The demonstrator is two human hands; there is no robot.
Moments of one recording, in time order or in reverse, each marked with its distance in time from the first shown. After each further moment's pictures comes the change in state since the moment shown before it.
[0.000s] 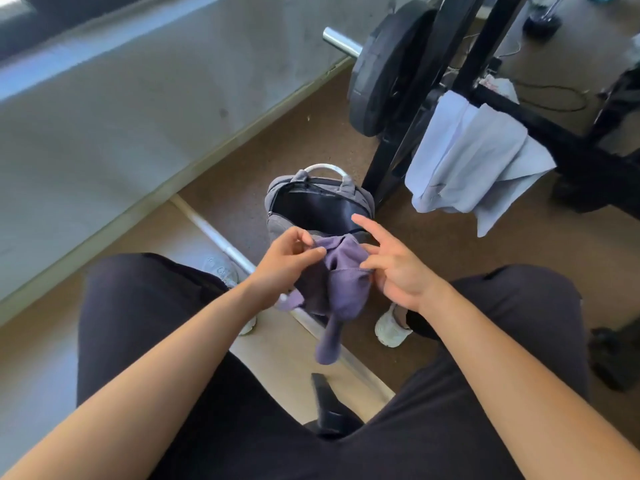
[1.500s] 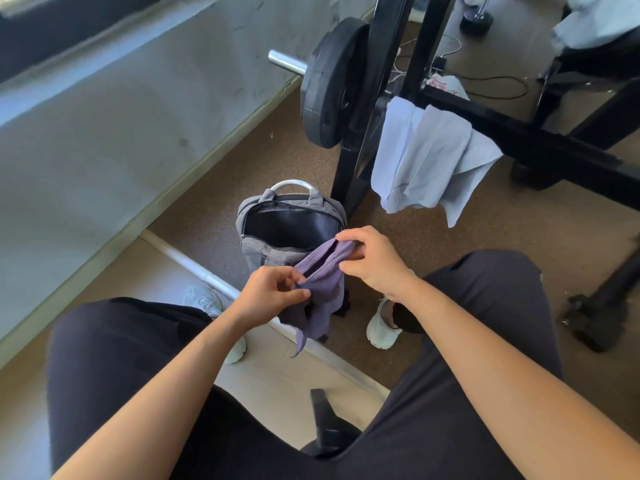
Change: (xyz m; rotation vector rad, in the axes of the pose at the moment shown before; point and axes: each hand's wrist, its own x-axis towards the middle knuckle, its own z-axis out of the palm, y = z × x) left_hand 0.019 -0.025 -0.011 0.512 -0.221 0.128; right_hand -0.001 -0.011 -0.010 -0.741 0.347 -0.241
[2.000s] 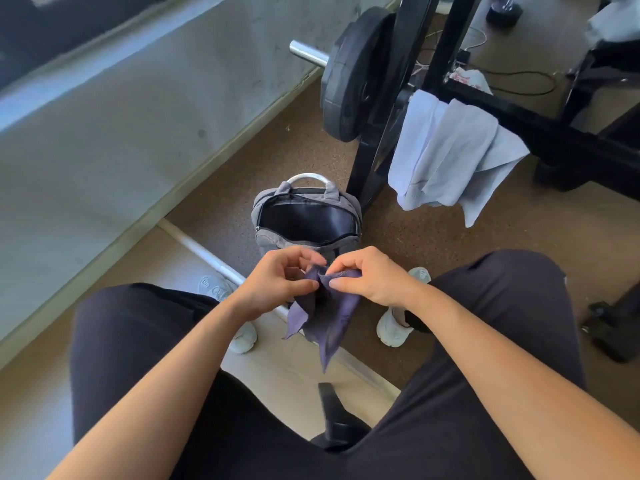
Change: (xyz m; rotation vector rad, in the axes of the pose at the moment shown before) left_hand -0.010 0.020 -0.016 -0.325 -0.106 0.051; right_hand -0.016 -0.020 0.013 -0.116 -0.333 -0.136
